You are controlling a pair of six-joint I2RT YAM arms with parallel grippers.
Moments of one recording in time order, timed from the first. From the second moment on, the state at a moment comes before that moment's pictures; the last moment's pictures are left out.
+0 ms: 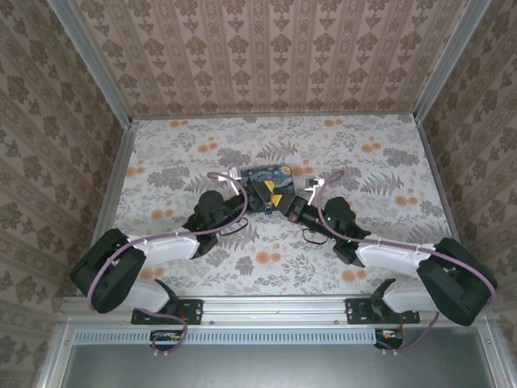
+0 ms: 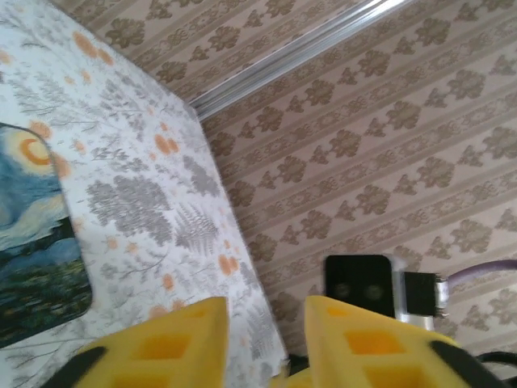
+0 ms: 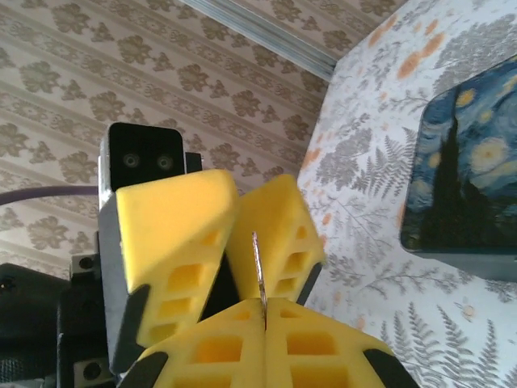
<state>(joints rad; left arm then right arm) -0.78 1.38 0.50 0.87 0.21 -1.09 0.69 1.25 0.42 0.77 -0.20 1.05</state>
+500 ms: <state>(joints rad) -0.69 1.10 0.80 -0.11 0.25 -0.94 0.78 0.98 0.49 0.12 0.05 0.72</state>
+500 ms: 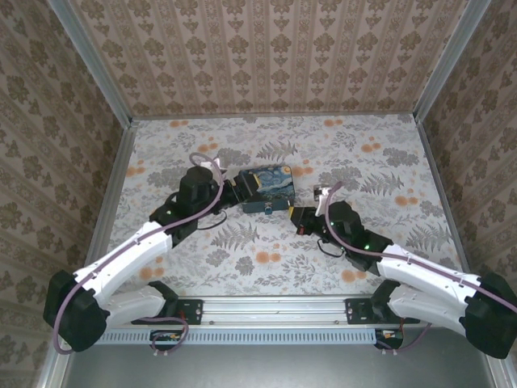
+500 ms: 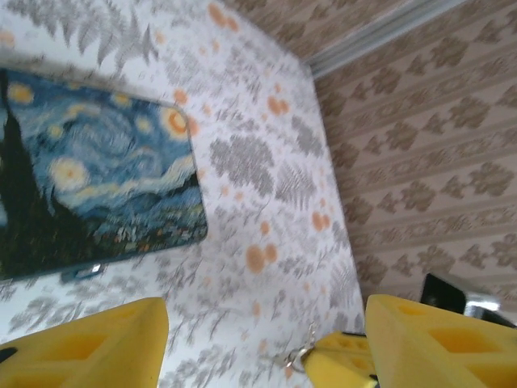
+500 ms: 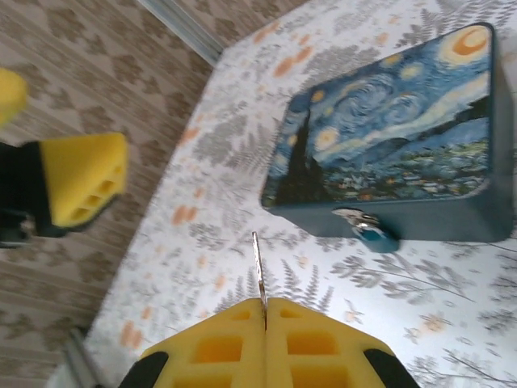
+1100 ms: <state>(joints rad) -0.73 1.18 0.81 -0.29 0.32 -0.95 1.09 1.25 0.79 -0.10 0.39 0.40</state>
